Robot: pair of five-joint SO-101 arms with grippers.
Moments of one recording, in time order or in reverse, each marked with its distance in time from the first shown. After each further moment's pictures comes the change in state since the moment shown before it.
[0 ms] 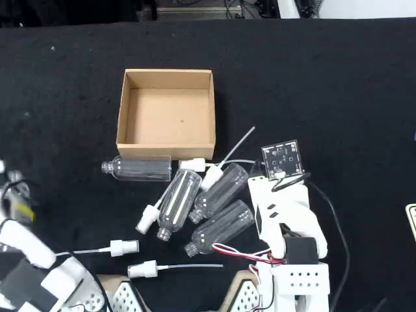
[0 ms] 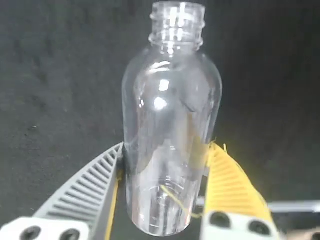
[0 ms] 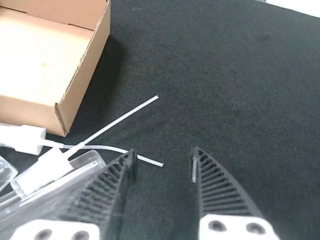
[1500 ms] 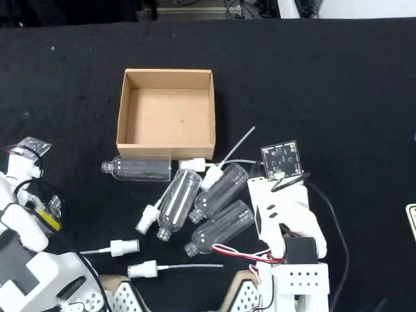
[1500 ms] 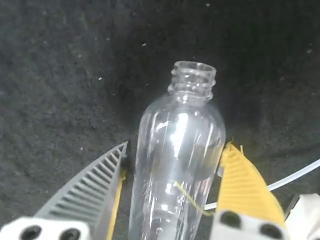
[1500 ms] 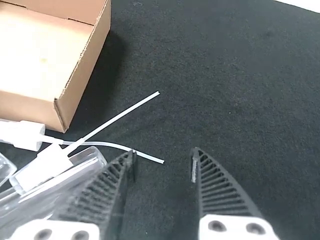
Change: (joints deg) left arm 7.8 9.3 2.3 -2.8 -20.1; right arm 0.0 0.0 0.7 0.0 0.0
